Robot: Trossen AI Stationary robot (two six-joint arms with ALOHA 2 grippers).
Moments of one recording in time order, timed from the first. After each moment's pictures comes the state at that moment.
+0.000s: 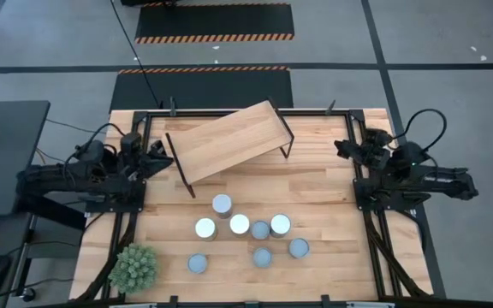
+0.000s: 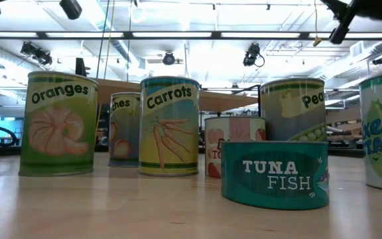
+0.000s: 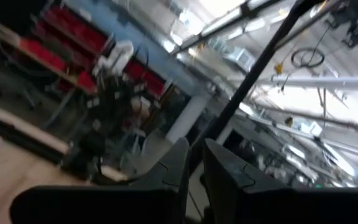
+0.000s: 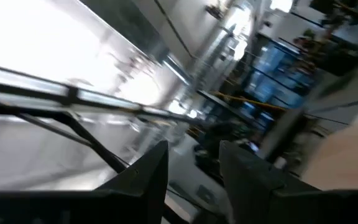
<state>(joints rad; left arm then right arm) 0.04 0.41 0.46 0.29 0.11 -0.69 -0.12 0.14 0.27 0.33 0.05 0.96</state>
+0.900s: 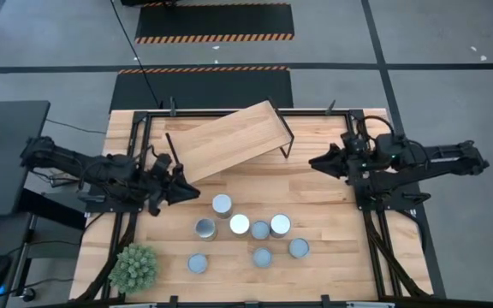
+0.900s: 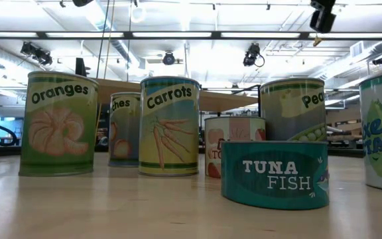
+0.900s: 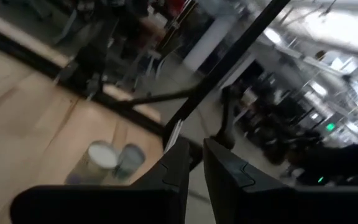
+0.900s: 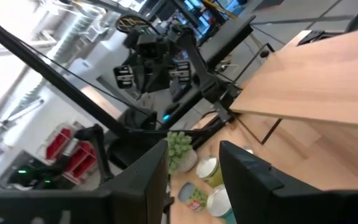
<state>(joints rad) -0.31 0.79 0.70 0.08 -0.10 -0.69 0.08 0.60 0.63 -0.06 0.05 0.76</state>
